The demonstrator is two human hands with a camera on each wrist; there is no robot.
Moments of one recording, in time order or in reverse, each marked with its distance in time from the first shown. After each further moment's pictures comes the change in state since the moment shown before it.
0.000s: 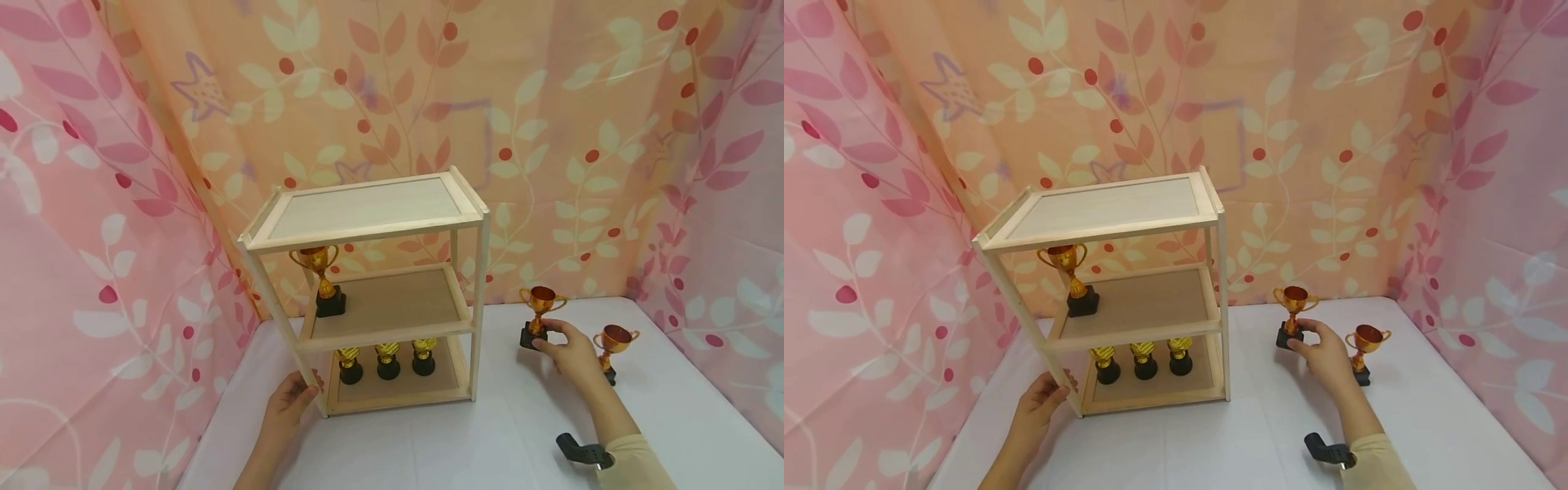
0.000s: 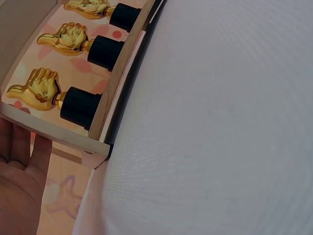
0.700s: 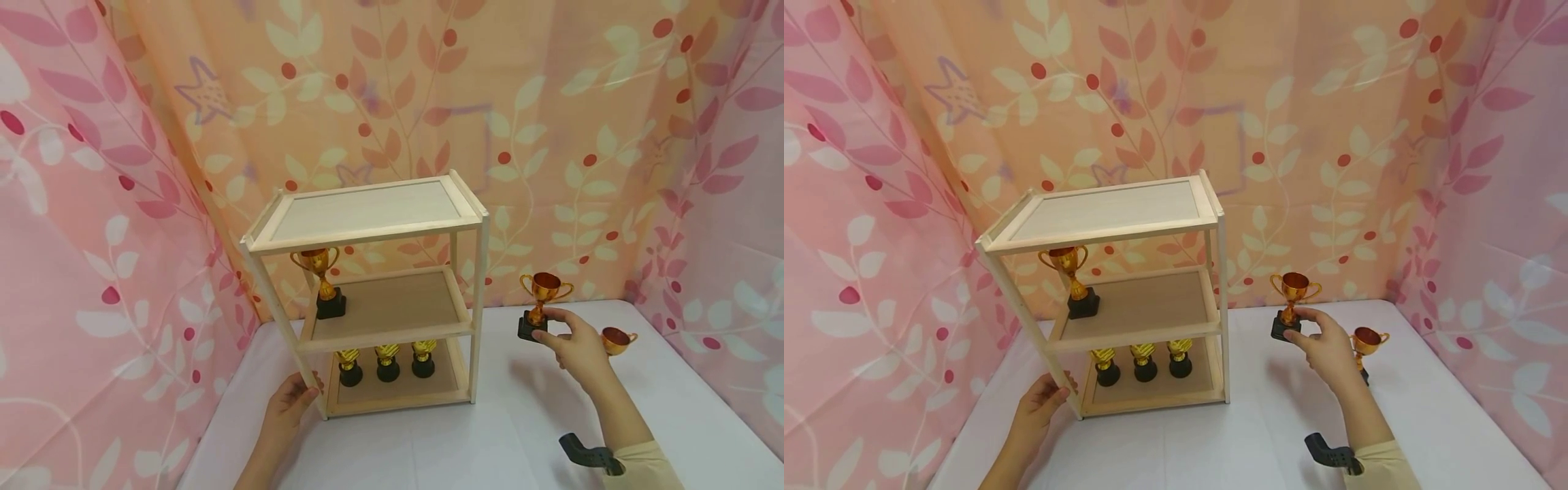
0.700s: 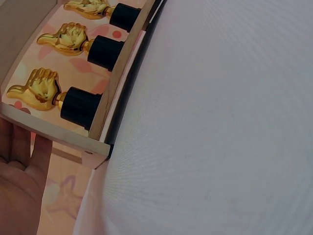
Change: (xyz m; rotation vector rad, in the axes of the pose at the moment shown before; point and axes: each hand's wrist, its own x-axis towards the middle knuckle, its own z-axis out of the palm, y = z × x) left_hand 0.000 0.000 0.002 0.009 0.040 -0.060; right_hand -0.024 -0.054 -0.022 0.016 0.006 -0.062
